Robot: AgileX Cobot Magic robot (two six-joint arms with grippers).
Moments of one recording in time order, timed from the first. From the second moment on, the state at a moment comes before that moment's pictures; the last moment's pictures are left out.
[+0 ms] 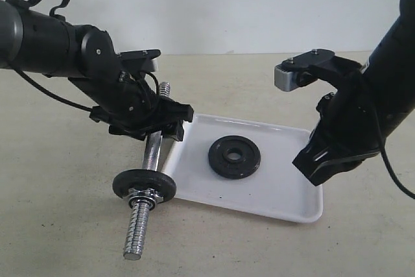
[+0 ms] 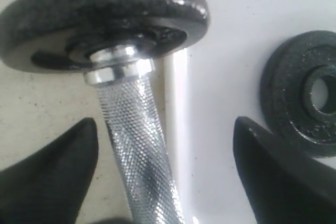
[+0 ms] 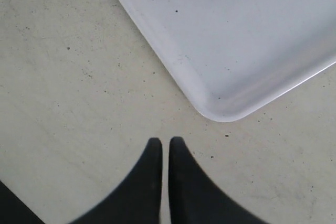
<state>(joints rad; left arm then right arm) -0.46 1.96 -1.23 -0.24 0.49 -0.09 0.38 1.50 -0.99 0.30 1.00 -0.48</state>
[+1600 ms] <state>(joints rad) -0.46 2.03 -1.23 -0.10 0.45 -0.22 0.38 1.50 -0.99 0.30 1.00 -0.50</state>
